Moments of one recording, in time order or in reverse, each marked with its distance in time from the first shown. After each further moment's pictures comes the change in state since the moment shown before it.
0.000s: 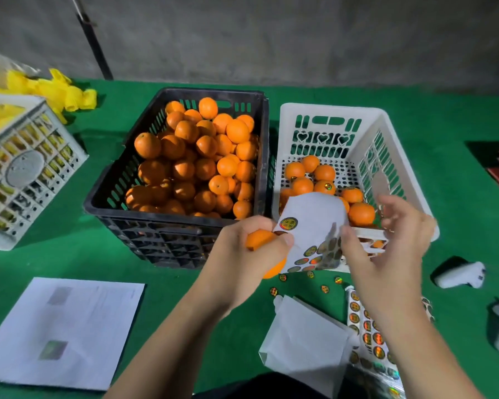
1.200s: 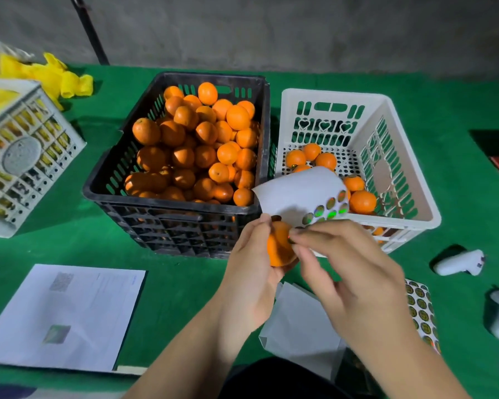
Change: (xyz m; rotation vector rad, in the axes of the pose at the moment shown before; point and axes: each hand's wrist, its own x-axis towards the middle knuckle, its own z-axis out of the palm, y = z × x) left_hand -0.008 0.002 0.043 -0.881 0.237 -0.479; right_hand -0.035 -0.049 -0.002 0.035 -0.136 -0.541
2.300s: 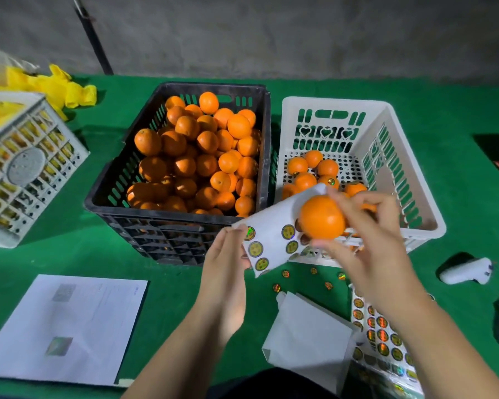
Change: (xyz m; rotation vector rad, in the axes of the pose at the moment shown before) left_hand 0.031 0.003 -0.042 0.275 0.098 0.243; right_hand 0.010 0.083 0.002 0.014 -0.147 0.150
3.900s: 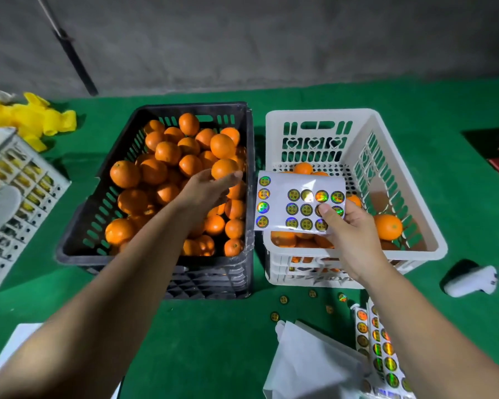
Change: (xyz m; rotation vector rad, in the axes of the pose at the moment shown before) left_hand 0.187 0.105 0.026 0.589 -0.209 0.102; right_hand 0.054 0.094 0.049 0.910 0.146 0.726
